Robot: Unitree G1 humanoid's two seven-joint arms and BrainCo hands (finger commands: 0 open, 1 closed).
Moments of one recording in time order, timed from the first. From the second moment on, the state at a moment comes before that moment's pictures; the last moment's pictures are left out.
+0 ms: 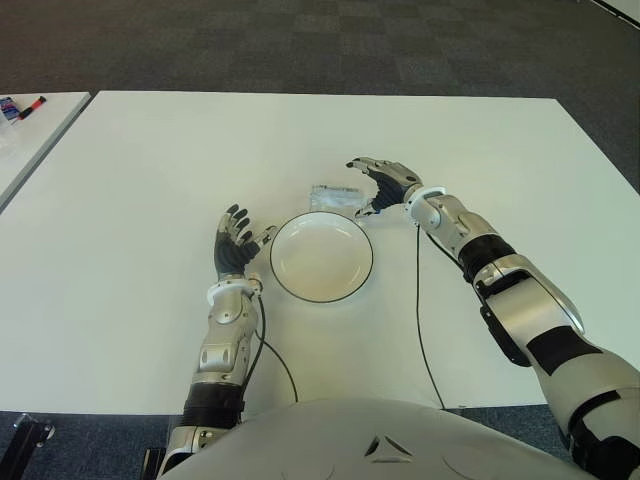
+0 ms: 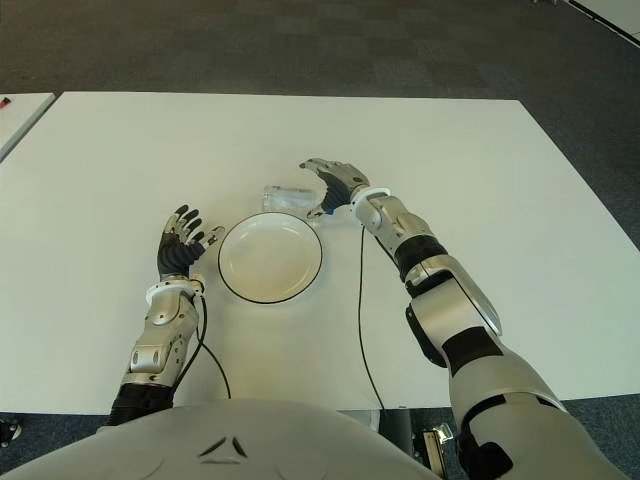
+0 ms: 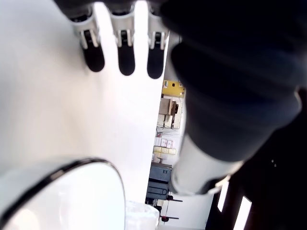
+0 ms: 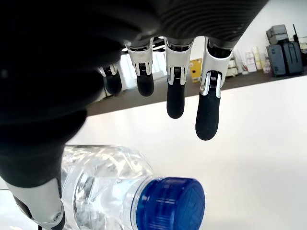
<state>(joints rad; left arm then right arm) 0.14 -0.06 -0.02 0.08 -0.11 0.00 0.29 -0.78 -0.35 0.53 1.00 -0.70 -0.40 -0.06</state>
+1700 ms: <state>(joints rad) 0.15 -0.06 -0.06 0.04 -0.11 0.02 0.30 -0.67 -0.36 0.50 0.92 -0.68 -0.39 -0.07</state>
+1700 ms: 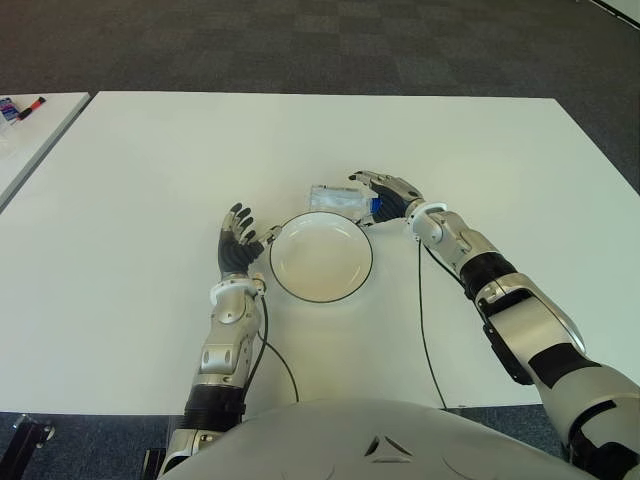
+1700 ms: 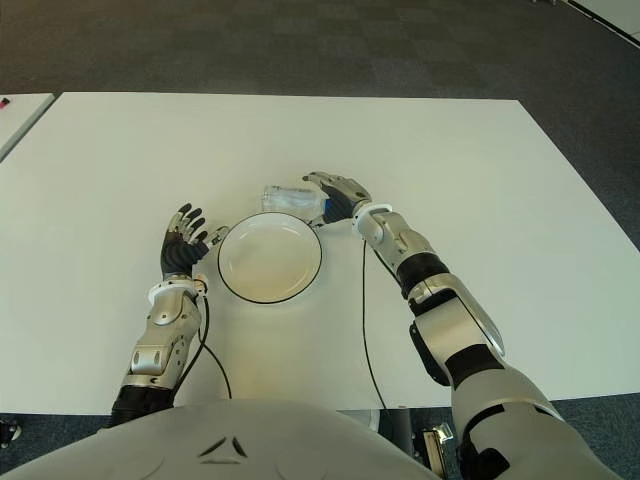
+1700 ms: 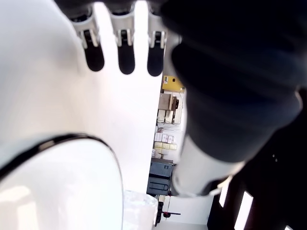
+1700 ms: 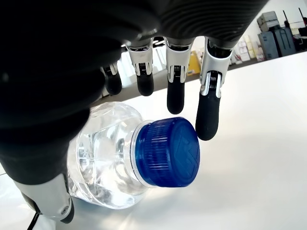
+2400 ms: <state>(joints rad) 0.15 -0.06 -0.06 0.04 -0.11 0.02 0.30 -0.66 -0.36 0.51 0.89 -0.71 -0.39 -0.12</state>
